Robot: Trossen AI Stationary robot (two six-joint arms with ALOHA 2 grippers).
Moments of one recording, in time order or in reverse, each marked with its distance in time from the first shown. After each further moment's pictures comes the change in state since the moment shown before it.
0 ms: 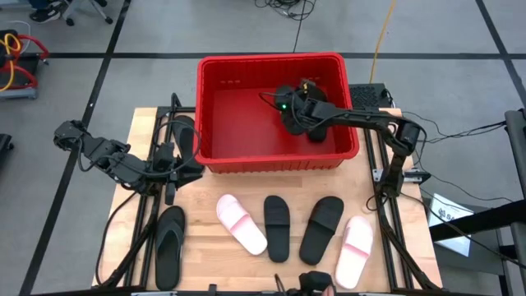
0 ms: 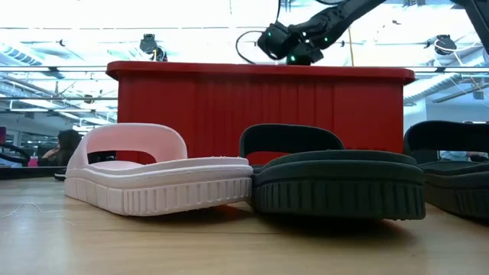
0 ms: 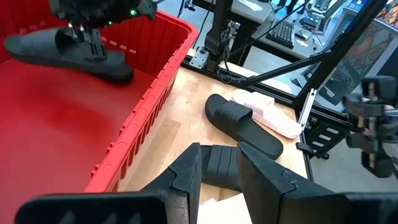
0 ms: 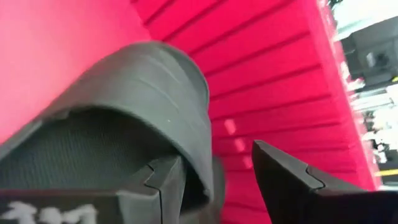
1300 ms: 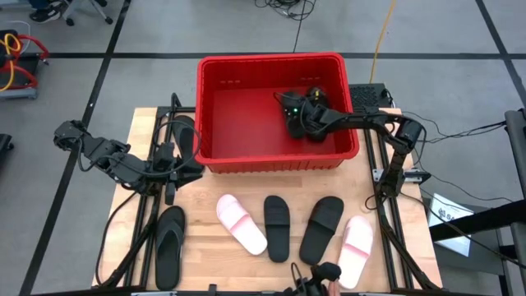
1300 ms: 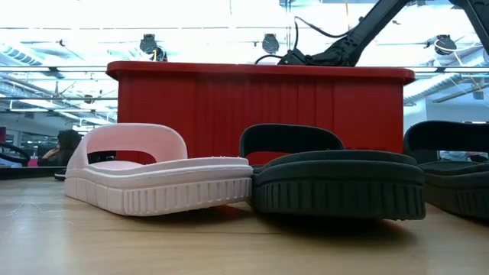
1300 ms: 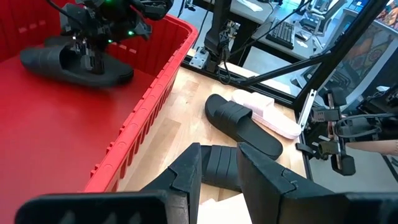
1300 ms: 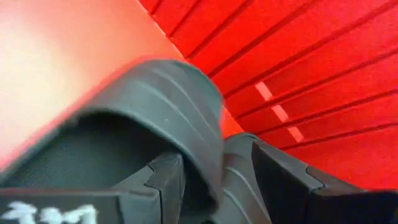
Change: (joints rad) left arm 0.000 0.000 0.000 0.001 -0.001 -0.004; right arm -0.100 -0.001 -0.273 0.358 -0.101 0.108
